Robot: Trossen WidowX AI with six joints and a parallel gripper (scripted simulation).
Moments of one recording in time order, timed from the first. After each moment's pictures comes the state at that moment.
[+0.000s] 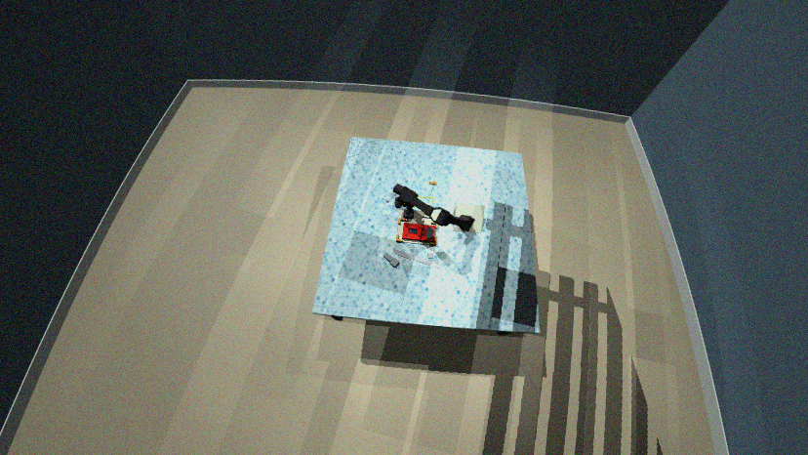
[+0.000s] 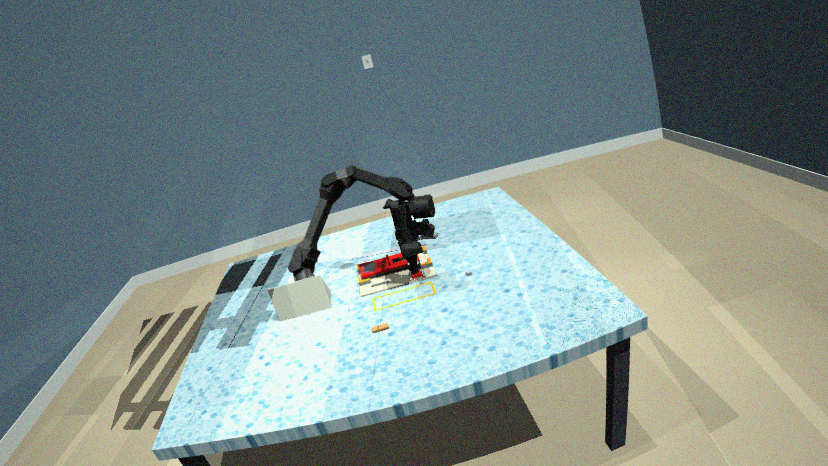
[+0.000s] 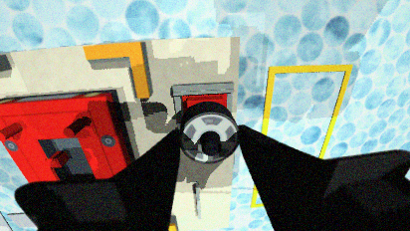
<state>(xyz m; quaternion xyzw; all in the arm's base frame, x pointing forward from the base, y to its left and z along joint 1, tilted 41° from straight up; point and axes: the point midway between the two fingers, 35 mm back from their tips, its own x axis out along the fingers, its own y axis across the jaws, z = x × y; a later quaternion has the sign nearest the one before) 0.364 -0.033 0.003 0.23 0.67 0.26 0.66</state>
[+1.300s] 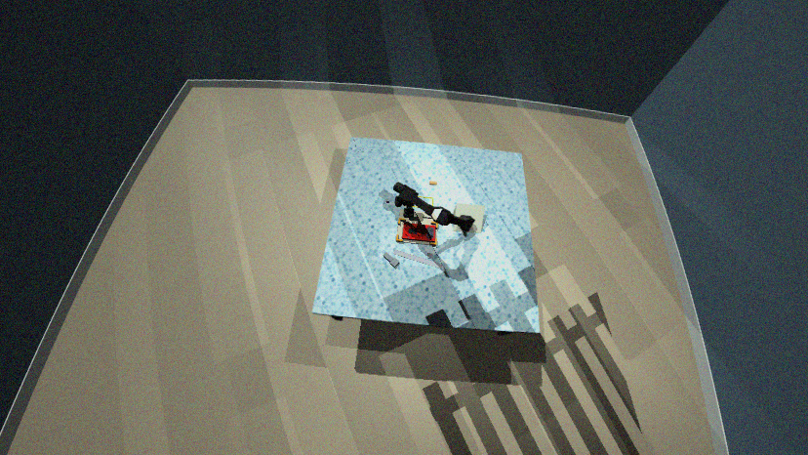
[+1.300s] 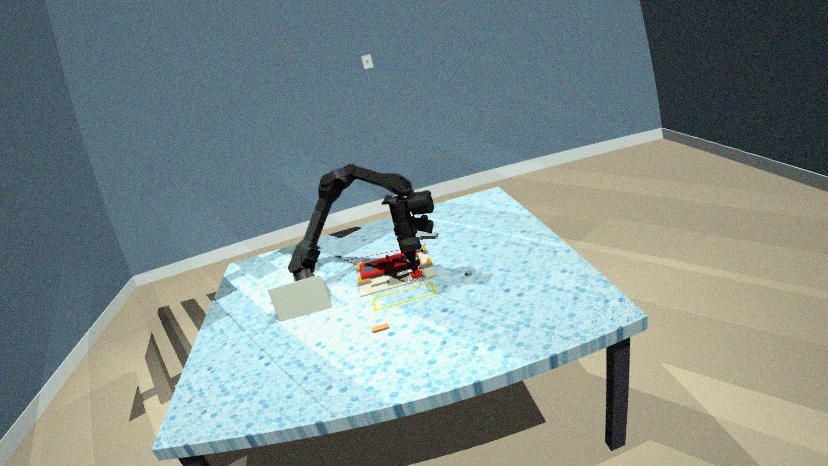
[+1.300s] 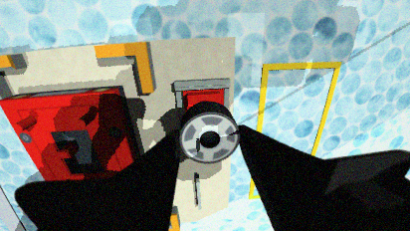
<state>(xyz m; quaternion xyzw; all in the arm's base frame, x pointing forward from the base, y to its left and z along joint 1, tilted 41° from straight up) 0.364 -0.042 0.013 0.23 0.67 0.26 0.66</state>
